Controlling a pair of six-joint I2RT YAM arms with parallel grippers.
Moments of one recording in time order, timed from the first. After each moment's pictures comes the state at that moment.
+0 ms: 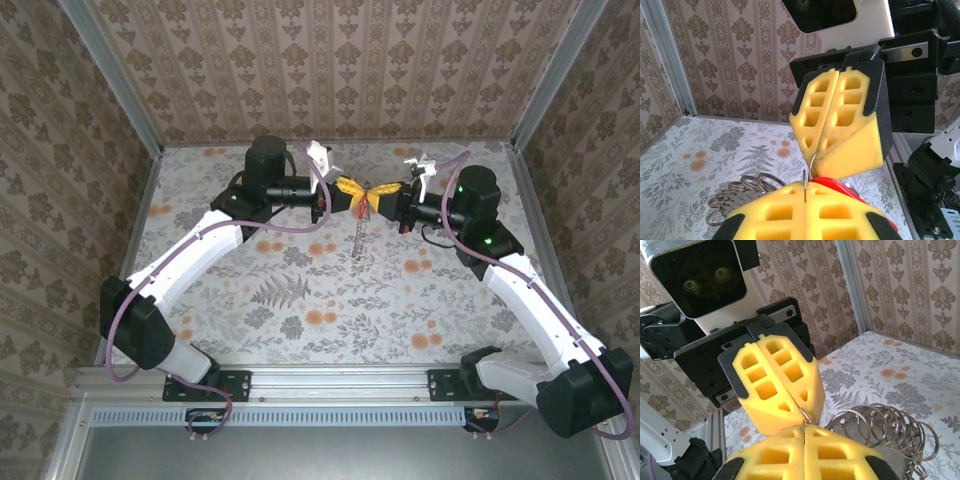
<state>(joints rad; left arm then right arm) -0.66 1.50 1.36 -0.10 0.91 0.15 0.29 1.11 0.99 0.04 -0.80 0.26</state>
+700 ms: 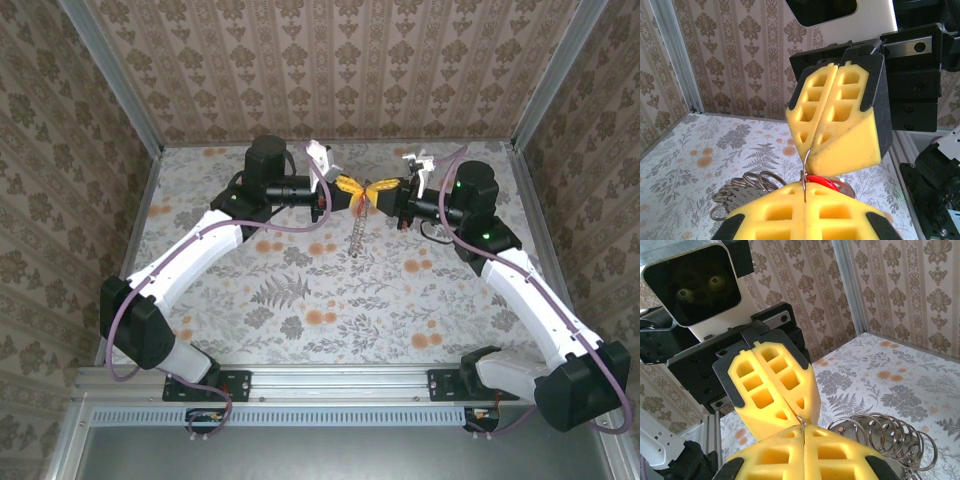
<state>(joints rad) -0.66 1.50 1.36 -0.10 0.89 0.15 0.28 1.15 1.01 0.04 -0.80 0.25</state>
